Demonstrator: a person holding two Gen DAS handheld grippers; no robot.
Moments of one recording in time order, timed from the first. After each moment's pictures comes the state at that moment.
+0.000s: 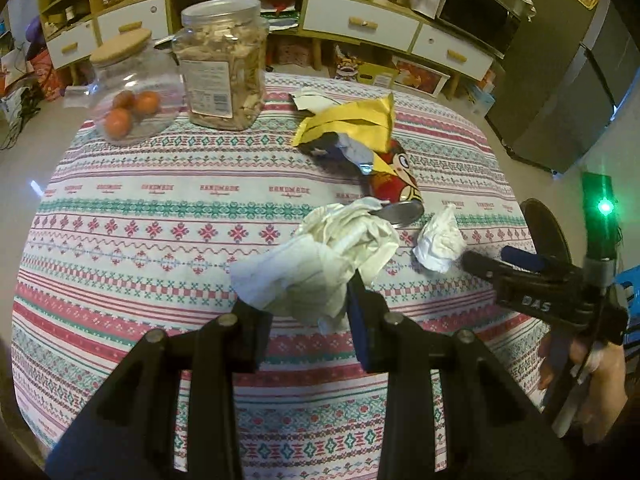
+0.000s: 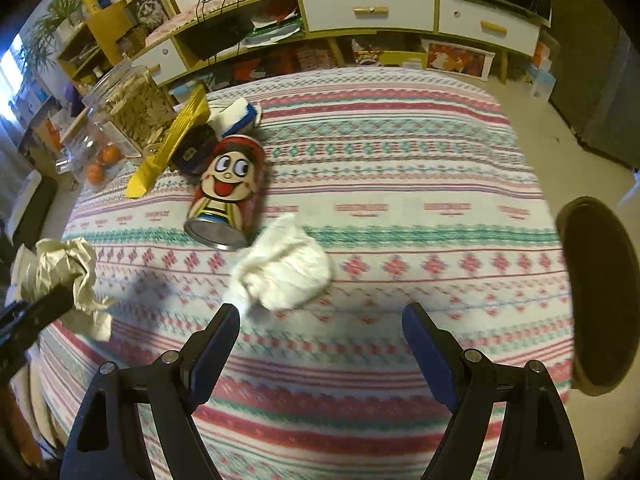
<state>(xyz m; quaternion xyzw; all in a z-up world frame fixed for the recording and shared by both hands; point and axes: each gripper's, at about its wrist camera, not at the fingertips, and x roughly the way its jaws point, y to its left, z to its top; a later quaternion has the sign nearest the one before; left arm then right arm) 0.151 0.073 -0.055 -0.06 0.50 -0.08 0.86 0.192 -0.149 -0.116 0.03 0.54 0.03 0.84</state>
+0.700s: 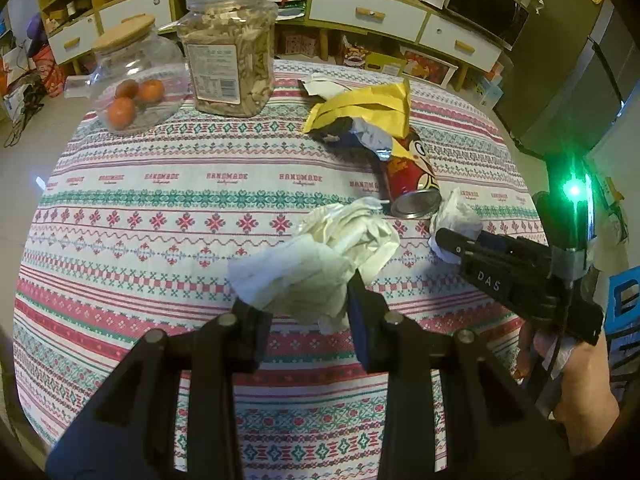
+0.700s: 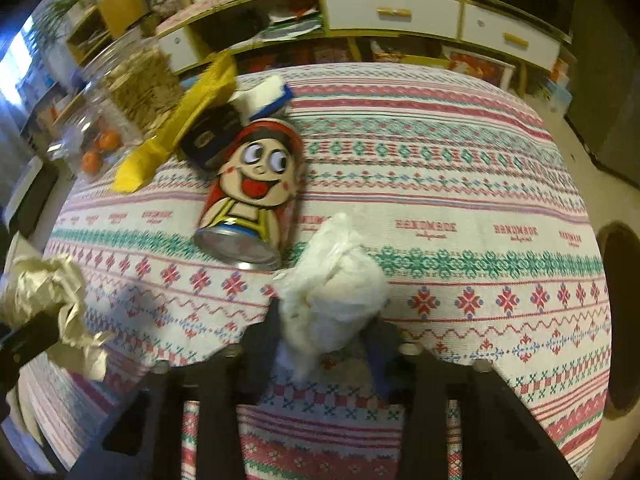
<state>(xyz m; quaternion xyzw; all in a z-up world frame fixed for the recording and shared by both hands) 0.153 0.076 -0.066 -0.04 0.51 -0.08 0.85 0.214 -0.114 -0.141 -0.02 0.53 0.05 0.85</state>
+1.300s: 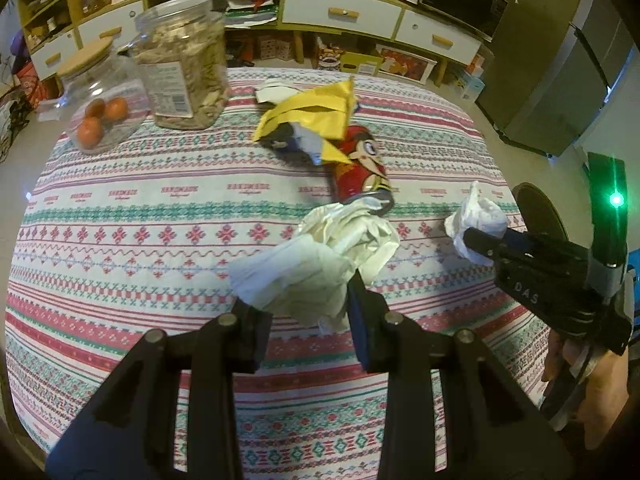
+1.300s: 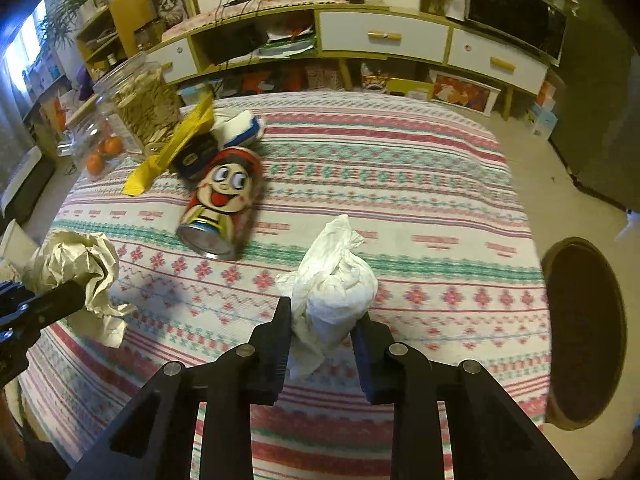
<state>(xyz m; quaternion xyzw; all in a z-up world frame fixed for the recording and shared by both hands) 0.154 0.032 -0.059 -0.03 0.51 -0.11 0.86 0.184 -0.168 -0.100 -0.03 0.50 0.03 0.86</state>
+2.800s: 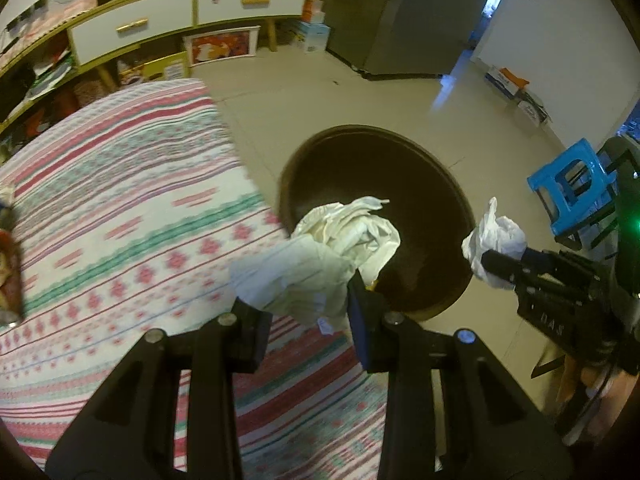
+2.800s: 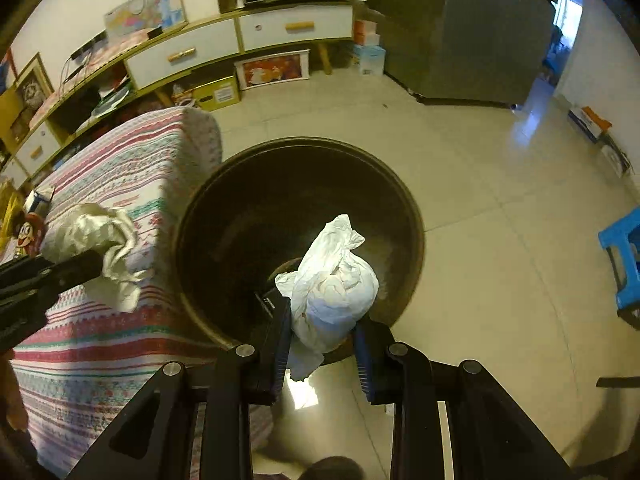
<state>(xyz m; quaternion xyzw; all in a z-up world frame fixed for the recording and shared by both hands) 0.150 -0.295 -0.077 0.06 0.49 -0.31 0.81 0.056 -0.477 -0.068 0.06 0.49 -0.17 0.85</state>
